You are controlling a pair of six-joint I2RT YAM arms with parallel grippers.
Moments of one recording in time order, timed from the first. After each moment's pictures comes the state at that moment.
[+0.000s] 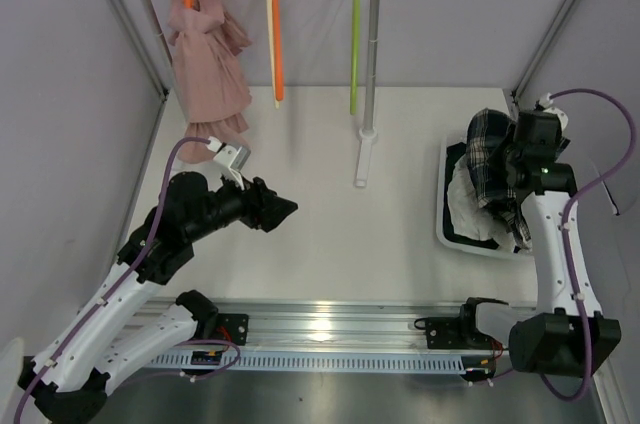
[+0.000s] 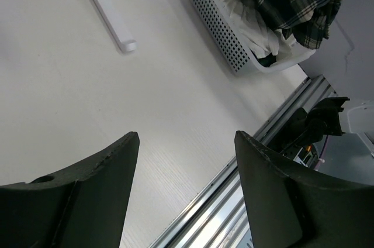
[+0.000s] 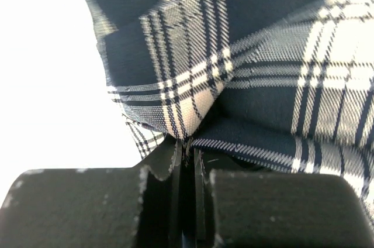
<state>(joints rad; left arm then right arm) -0.61 0.70 0.89 -0.45 0.25 -0.39 -0.08 1.16 1.17 -0.69 0.17 0.44</state>
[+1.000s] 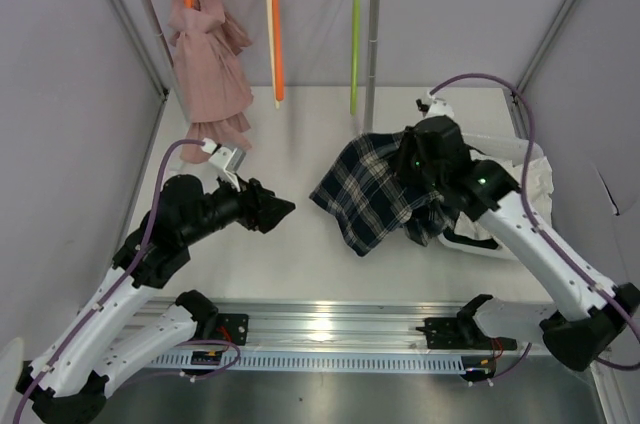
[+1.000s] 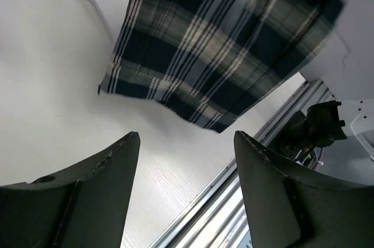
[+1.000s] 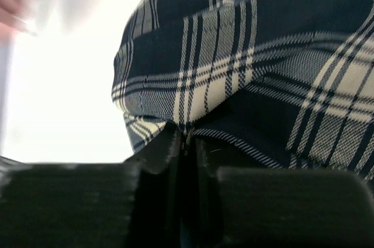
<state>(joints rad) -0.61 0.67 0.89 -0.46 0.24 -0.40 0.65 1.17 1.35 -0.71 0.25 0.55</state>
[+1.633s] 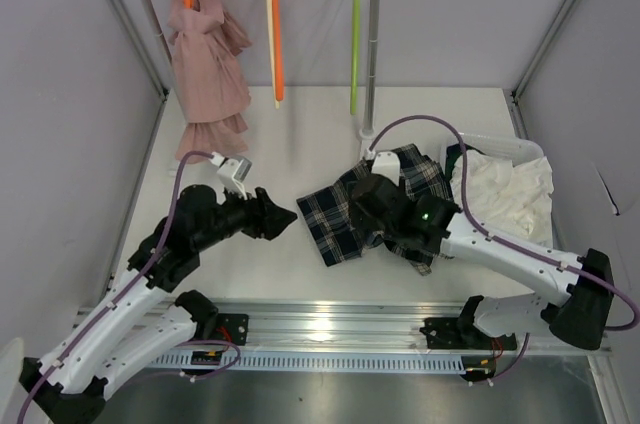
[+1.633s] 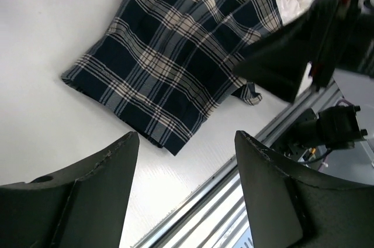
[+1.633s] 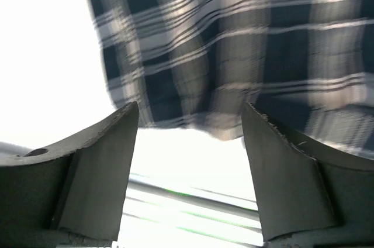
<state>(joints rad) -0.61 0.65 0.73 -0.41 0.20 -0.48 0.99 1.26 1.11 -0.70 0.51 0.66</state>
